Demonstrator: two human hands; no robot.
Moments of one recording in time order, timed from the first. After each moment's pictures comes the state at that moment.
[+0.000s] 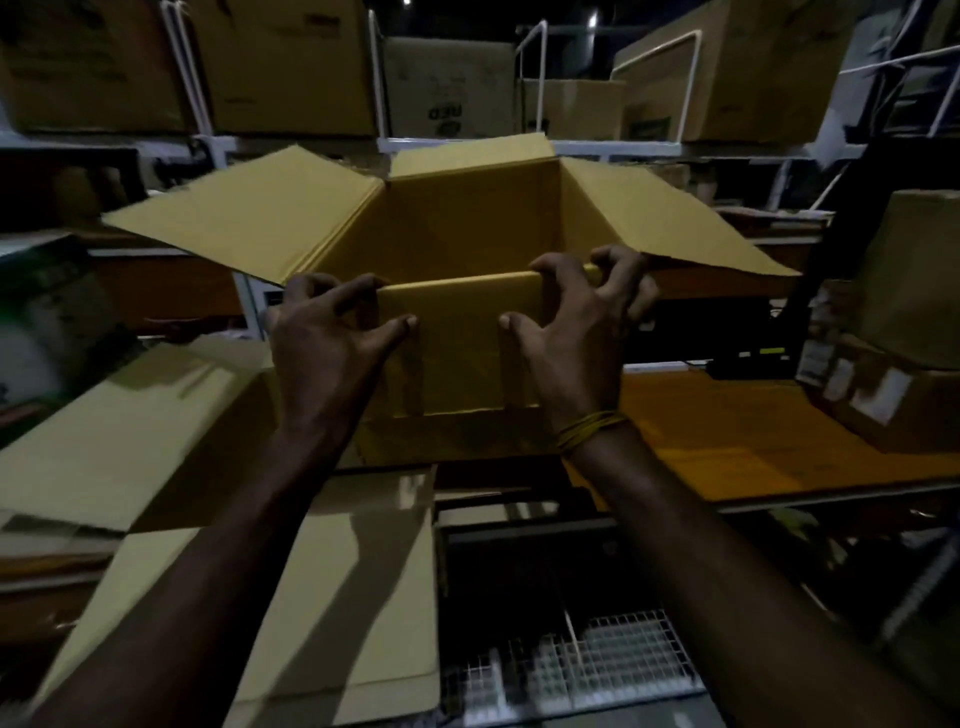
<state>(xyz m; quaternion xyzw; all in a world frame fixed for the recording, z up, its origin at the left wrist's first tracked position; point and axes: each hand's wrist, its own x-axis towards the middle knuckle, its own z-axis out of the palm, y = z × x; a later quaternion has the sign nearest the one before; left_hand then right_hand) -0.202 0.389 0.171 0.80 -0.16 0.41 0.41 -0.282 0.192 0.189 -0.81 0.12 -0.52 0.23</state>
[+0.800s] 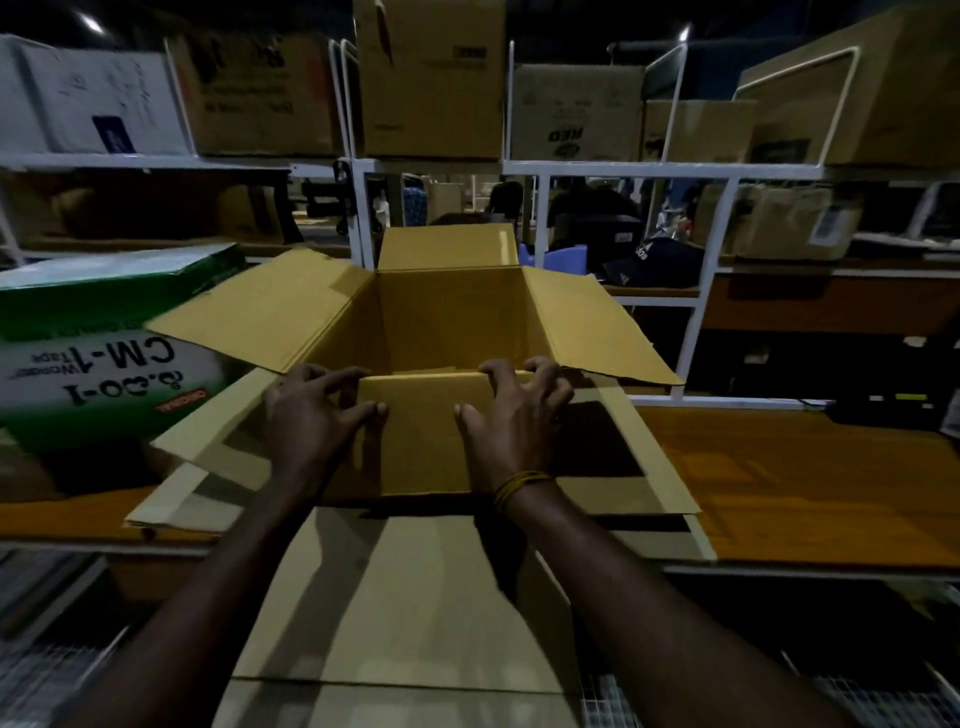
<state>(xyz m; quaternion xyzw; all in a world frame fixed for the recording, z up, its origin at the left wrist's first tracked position) -0.148 0.575 0.110 0.89 -0.03 0.35 0.31 -0.193 0.371 0.122 -0.90 0.11 -0.32 0.29</state>
